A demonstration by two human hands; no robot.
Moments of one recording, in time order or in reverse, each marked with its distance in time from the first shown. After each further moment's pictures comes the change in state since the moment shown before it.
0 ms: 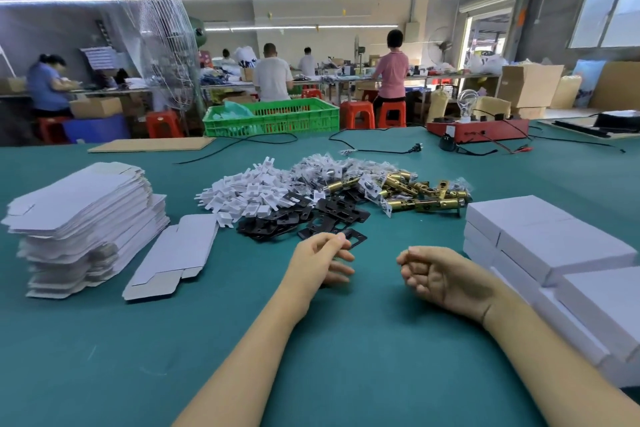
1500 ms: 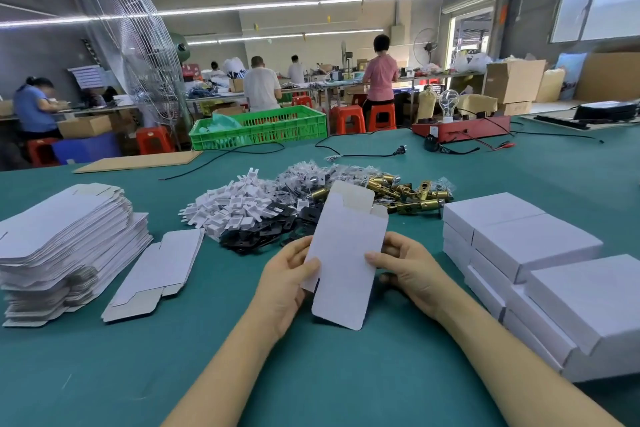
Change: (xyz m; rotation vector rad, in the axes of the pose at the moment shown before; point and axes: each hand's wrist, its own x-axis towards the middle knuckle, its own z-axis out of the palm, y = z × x) left_hand -0.010 -0.005 -0.005 -0.252 0.024 -0.014; right_hand 0.013 0.009 0.021 -0.161 0.134 -0.330
